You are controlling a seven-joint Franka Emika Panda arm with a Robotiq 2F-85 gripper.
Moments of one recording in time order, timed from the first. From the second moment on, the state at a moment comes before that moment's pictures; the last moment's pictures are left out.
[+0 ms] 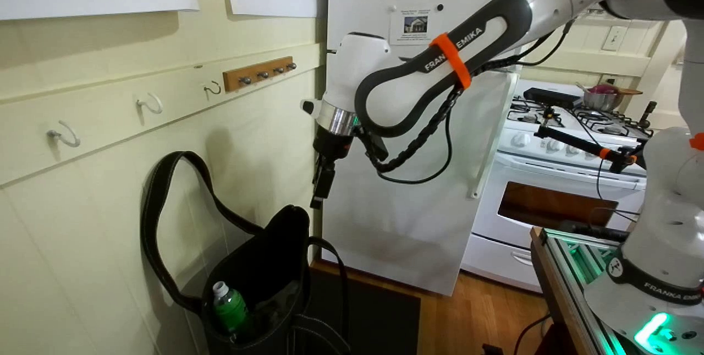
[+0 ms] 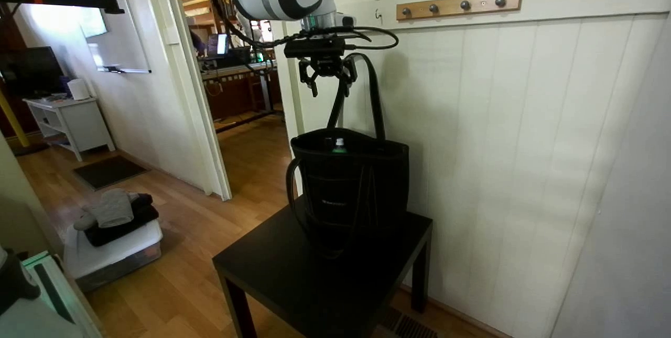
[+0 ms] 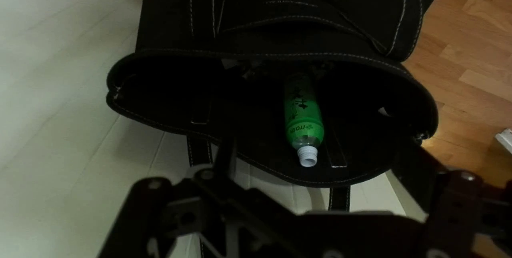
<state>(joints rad) 0.01 0.35 0.05 -1.94 0.10 2.56 -0.39</state>
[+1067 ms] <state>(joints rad) -0.02 0.54 0.12 -1.78 0.14 2.62 -0.29</state>
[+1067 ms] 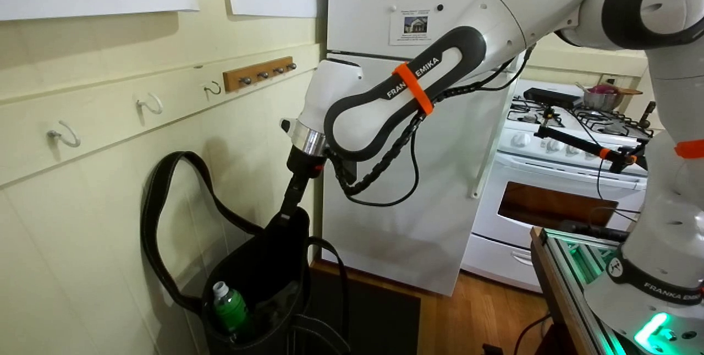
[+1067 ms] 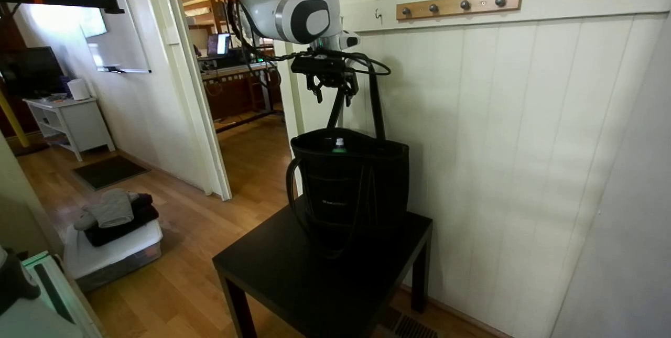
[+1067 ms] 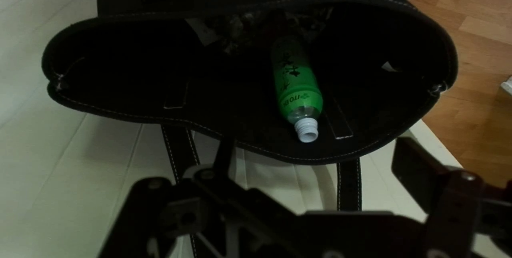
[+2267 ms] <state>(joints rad) 0.09 0.91 0.06 -1.45 0.05 2.61 -0.12</state>
